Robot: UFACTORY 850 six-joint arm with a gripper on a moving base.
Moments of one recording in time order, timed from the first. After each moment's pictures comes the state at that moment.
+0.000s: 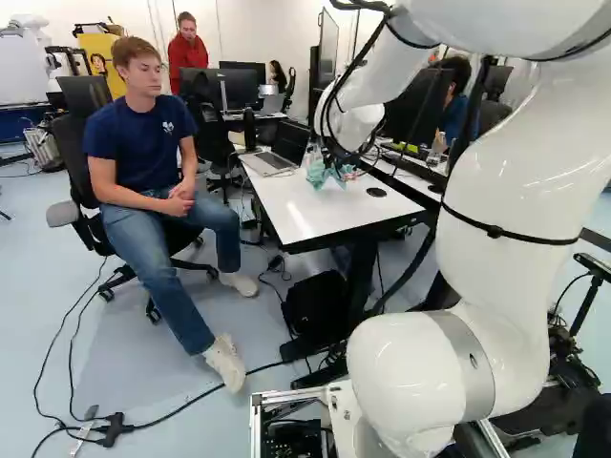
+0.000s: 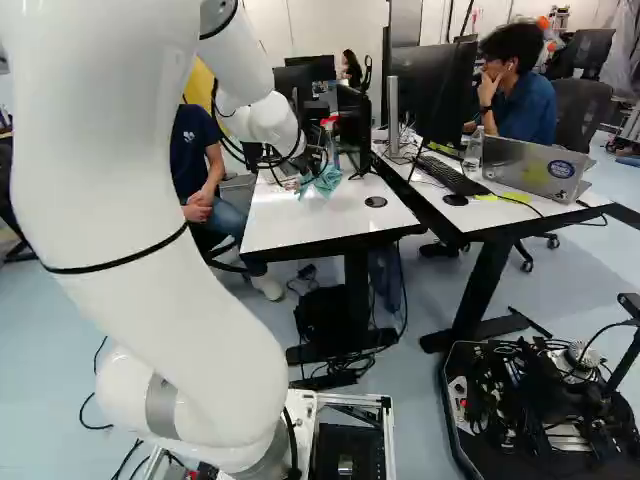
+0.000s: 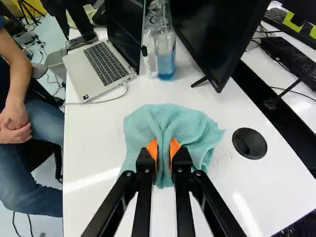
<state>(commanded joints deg) -3.0 -6.7 -53.0 4.0 1.6 0.0</state>
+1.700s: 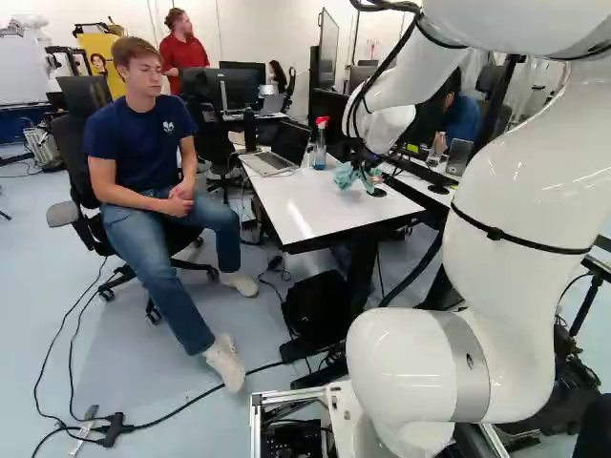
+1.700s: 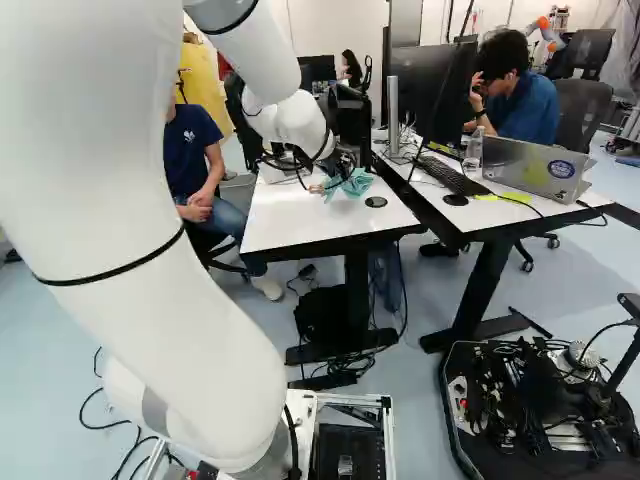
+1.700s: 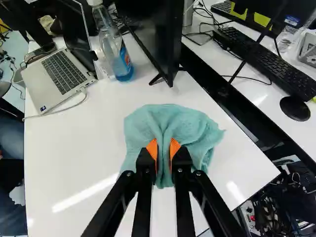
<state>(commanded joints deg) -11.2 -5.6 -51.5 4.0 1.6 0.0</state>
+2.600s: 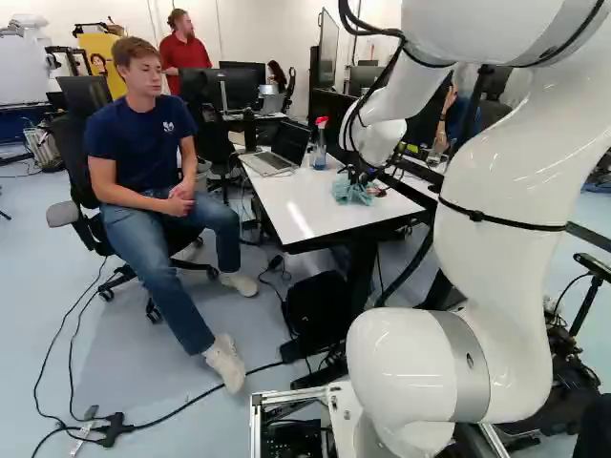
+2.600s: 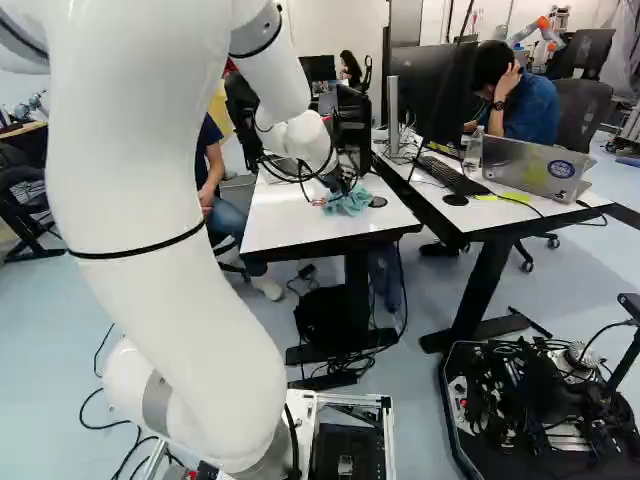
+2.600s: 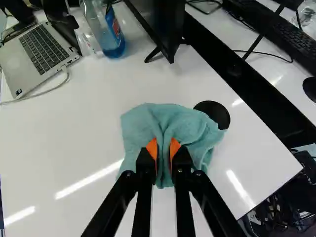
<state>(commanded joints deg) -11.2 -12.1 -52.3 4.0 1.6 0.0</state>
